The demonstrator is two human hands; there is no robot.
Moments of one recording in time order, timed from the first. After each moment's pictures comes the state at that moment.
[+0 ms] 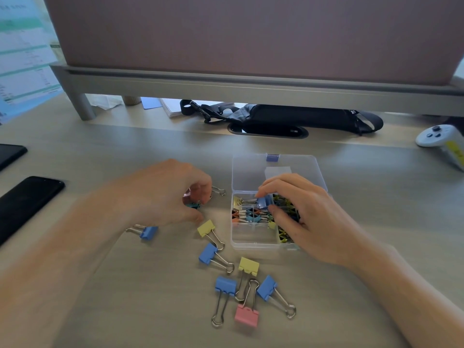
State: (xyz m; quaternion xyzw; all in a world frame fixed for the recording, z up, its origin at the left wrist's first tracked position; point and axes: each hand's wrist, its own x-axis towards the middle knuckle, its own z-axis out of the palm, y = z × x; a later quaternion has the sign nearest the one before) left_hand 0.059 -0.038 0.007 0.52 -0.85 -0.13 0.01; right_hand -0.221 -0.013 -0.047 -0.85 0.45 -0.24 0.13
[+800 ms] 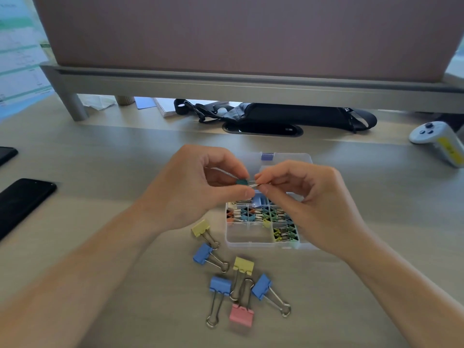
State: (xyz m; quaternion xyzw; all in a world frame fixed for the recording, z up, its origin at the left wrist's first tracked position) left_hand 0.011 -0.024 0.001 0.44 -0.73 -0.38 0.36; right_hand -0.209 -0.012 -0.036 -0.73 0.42 -0.46 0.27
